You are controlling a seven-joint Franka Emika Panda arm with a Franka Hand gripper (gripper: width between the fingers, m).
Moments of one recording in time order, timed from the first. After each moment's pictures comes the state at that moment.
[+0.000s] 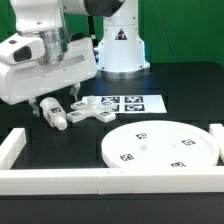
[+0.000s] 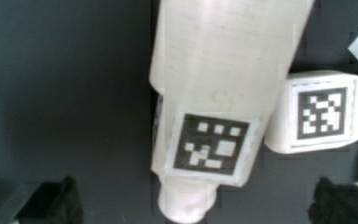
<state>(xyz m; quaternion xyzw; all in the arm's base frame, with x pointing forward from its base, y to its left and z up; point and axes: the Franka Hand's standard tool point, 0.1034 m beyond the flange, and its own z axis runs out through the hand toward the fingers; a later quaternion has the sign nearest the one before) 0.438 -0.159 0.037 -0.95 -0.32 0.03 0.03</state>
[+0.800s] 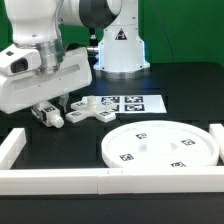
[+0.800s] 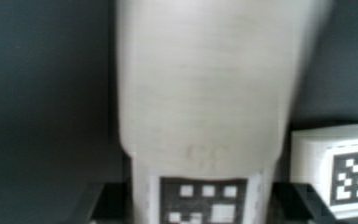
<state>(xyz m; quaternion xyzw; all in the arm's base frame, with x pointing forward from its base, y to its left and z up) 0.429 -0.170 0.018 -0.94 -0.33 0.04 0.03</state>
